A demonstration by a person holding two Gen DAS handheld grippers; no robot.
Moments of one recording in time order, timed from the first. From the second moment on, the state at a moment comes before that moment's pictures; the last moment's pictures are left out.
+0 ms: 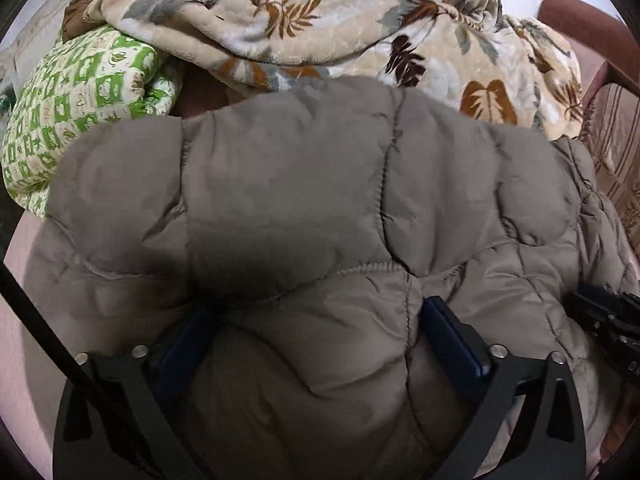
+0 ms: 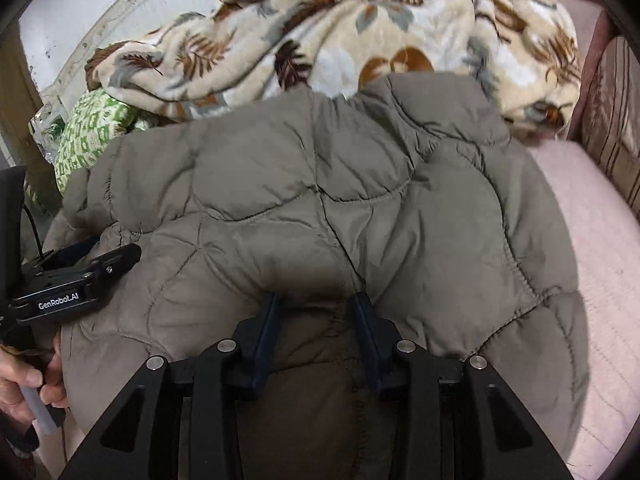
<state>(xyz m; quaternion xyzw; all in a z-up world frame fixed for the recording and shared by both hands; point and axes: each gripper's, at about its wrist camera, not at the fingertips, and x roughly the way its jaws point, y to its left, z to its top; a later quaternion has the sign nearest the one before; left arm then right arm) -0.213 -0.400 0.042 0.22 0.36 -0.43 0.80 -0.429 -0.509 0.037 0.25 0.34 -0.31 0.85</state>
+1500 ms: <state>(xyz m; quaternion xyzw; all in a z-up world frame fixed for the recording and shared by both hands) -0.222 -0.215 0.039 0.14 0.35 -0.33 0.87 -0.565 -0.438 0.056 0.32 0.24 -0.40 0.82</state>
